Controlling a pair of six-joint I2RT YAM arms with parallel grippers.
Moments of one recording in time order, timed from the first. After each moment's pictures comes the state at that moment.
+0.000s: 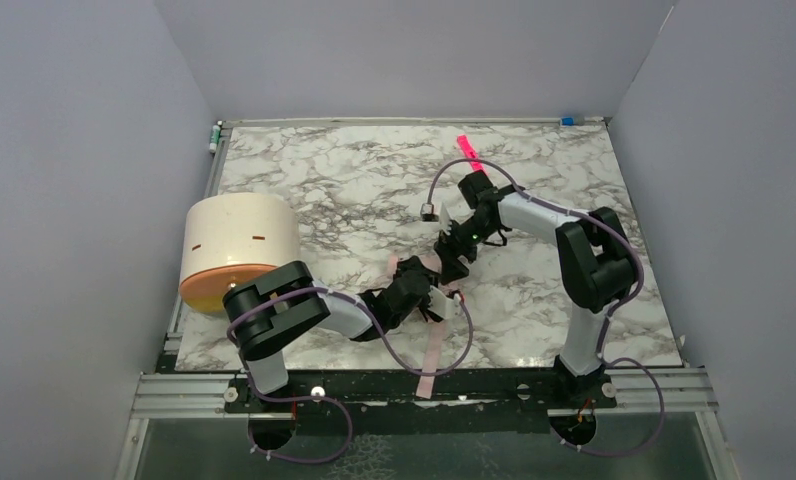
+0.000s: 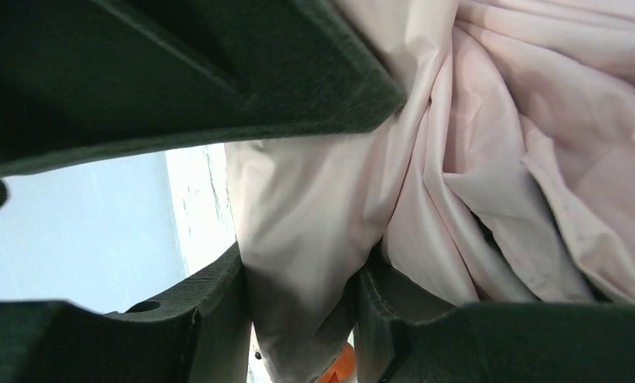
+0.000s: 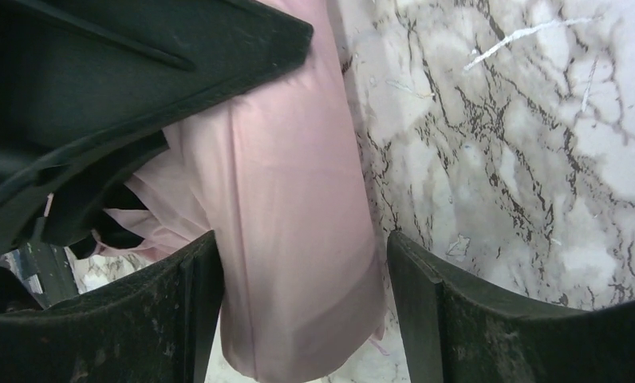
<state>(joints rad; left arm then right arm) -1.07 1.75 0.60 0.60 -0.41 1.01 0.45 1.89 1.25 -0.70 -0.73 -0.71</state>
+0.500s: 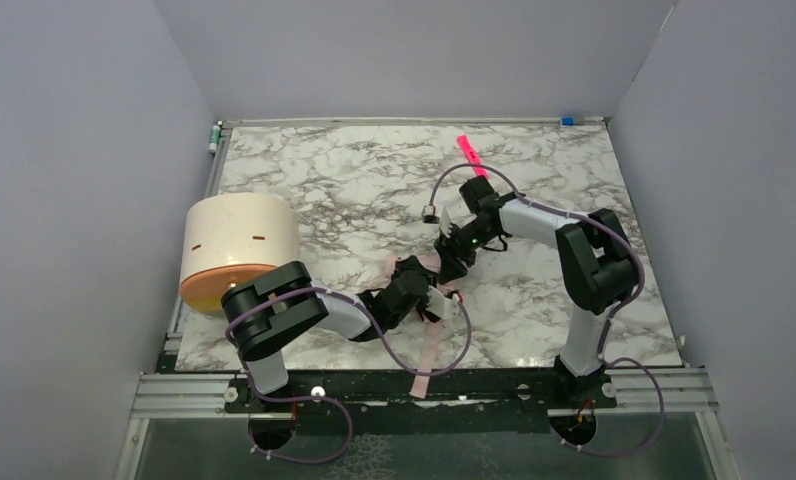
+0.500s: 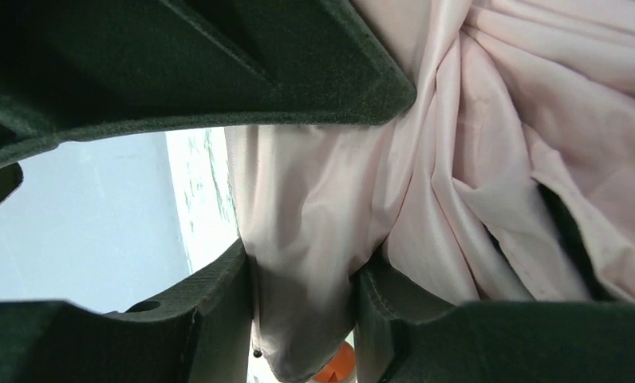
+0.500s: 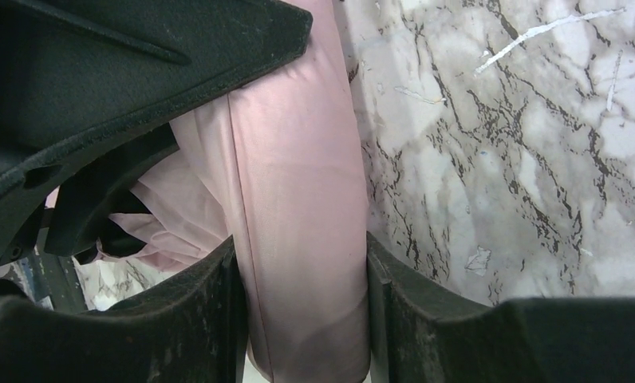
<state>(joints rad) -1.07 1.74 0.59 0.63 -0.42 1.02 0.45 1.90 1.20 -0.62 -0.73 -0.63</state>
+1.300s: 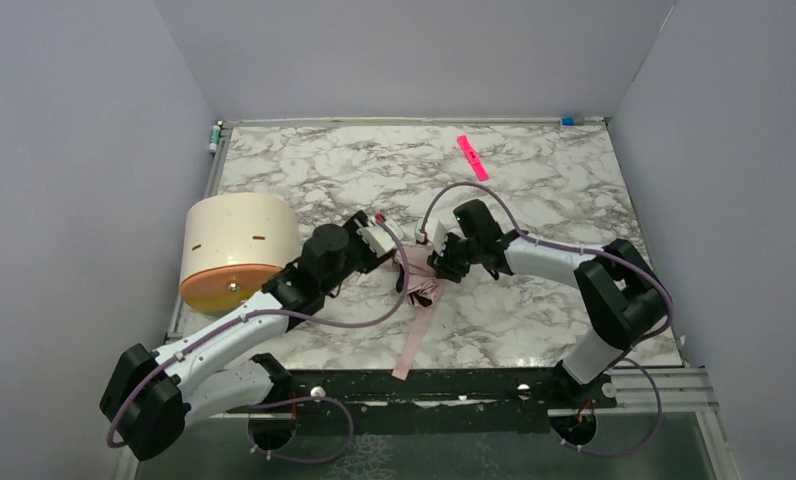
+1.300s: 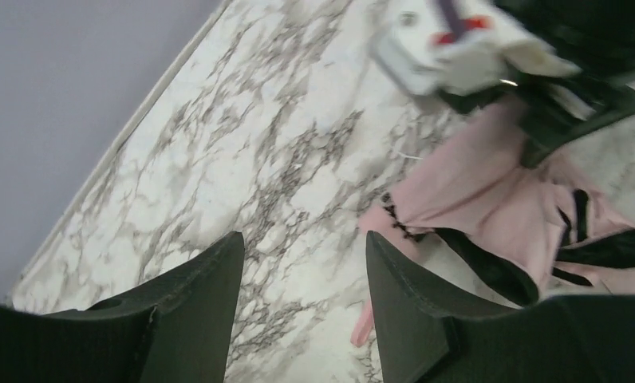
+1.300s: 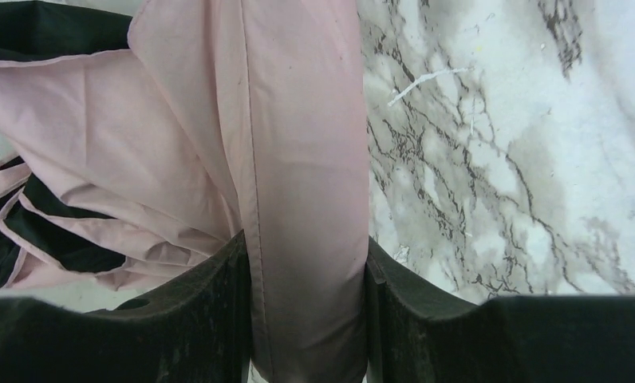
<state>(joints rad) -0.84 1.01 0.60 0.11 -0.12 0.48 0.58 1.68 0.89 -0.15 -0.39 -0.60</state>
